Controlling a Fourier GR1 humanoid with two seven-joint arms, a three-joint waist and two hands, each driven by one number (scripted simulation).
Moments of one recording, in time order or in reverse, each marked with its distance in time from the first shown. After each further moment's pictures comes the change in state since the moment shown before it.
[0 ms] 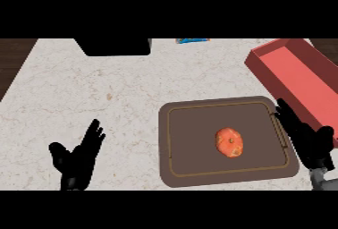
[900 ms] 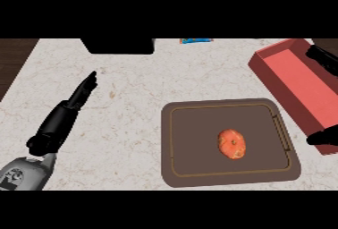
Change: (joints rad) left arm -0.299 0.260 -0.003 -0.062 -0.205 -0.246 -0.197; right arm -0.291 -0.302 -0.117 -0.041 0.214 0.416 -0.613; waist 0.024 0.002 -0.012
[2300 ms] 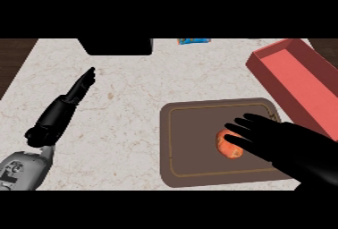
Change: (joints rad) left arm -0.024 -0.052 0.094 0.052 -0.064 -0.109 -0.006; right arm 0.056 -0.012 0.341 -0.614 0.673 0.260 0.588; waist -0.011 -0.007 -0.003
